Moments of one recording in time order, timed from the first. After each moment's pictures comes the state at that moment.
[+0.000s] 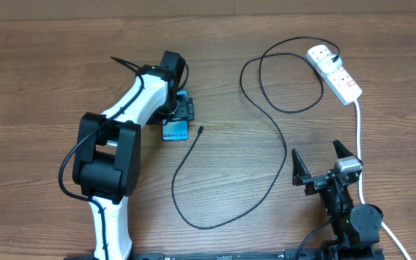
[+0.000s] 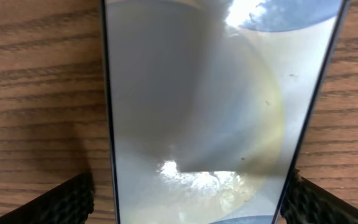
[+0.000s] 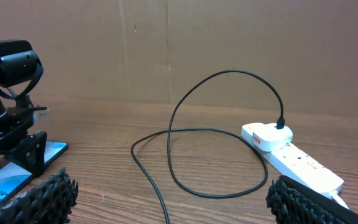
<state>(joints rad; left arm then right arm) -0.28 2.16 1.56 -0.89 -0.02 -0.39 0.05 0.01 0.02 -0.02 -0.16 0.02</state>
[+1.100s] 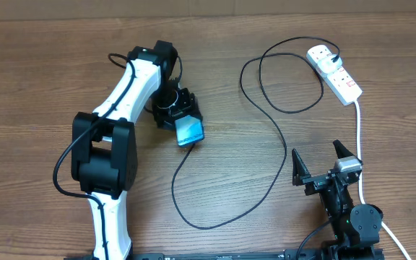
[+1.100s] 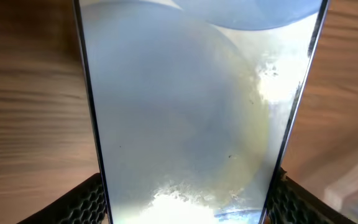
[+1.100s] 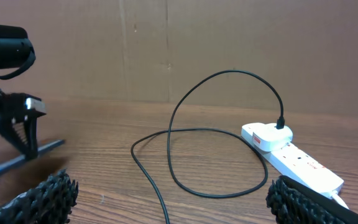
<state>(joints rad) -0.23 2.18 1.76 -1.23 0.46 -0.47 0.05 0.01 0.02 -0.02 -0.16 0.02</state>
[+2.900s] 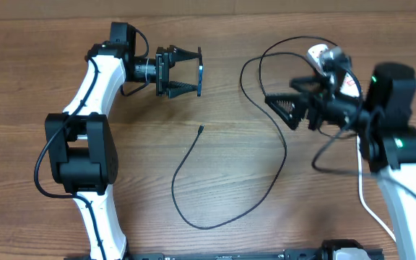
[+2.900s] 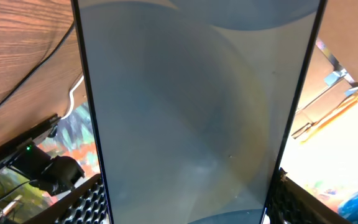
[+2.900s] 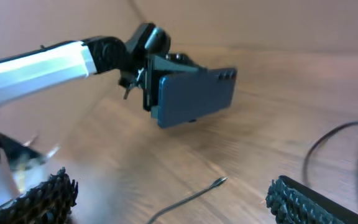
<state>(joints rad) -0.05 2.19 1.76 -0.88 1.46 -0.99 0.02 1.22 1.15 -0.50 -0.91 0.09</state>
